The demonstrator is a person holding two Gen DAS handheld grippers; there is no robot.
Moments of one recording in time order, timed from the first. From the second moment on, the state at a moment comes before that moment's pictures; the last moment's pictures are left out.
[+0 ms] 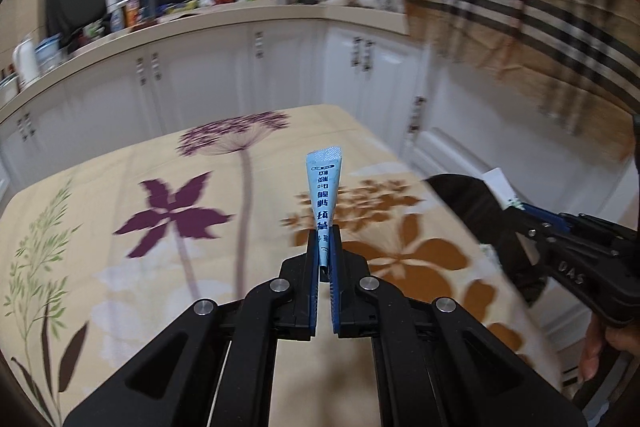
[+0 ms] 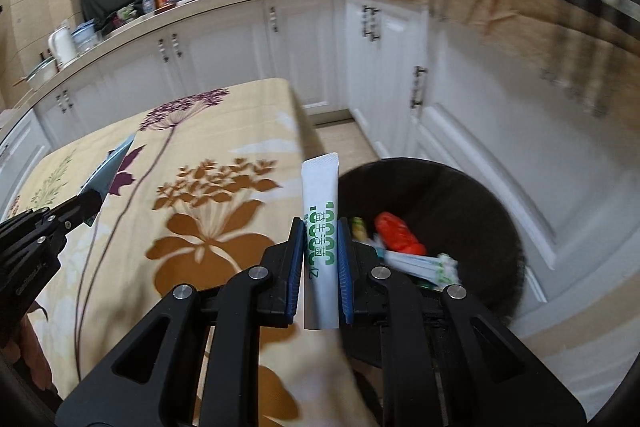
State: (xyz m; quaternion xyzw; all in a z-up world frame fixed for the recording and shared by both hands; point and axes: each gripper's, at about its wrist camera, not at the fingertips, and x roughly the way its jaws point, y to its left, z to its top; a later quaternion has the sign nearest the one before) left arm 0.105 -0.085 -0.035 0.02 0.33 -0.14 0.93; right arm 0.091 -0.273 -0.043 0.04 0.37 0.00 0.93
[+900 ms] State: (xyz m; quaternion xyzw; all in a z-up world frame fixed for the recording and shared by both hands) left arm 0.125 -0.198 -0.042 0.06 0.31 -0.23 0.92; right arm 0.081 -0.357 -0.048 0.06 0.34 -0.10 0.93
